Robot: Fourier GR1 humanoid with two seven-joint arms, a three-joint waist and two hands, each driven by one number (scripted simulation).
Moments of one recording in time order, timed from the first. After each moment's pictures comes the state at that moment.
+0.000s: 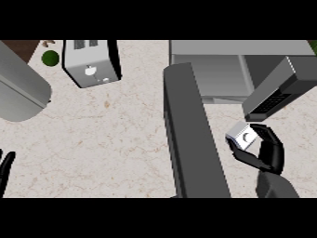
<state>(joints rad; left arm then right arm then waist) 0.49 0.00 0.09 -2.22 0.24 -0.26 -0.14 -0.30 -0.11 -0.25 -0.59 -0.16 -0.11 -1.02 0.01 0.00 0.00</state>
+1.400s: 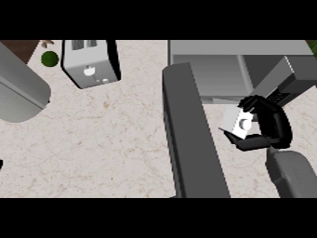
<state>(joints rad) 0.53 0.02 0.17 -2.22 0.33 -0.33 -0.13 -0.30 -0.21 -0.03 -1.10 -0.12 0.13 -0.66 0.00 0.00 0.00</state>
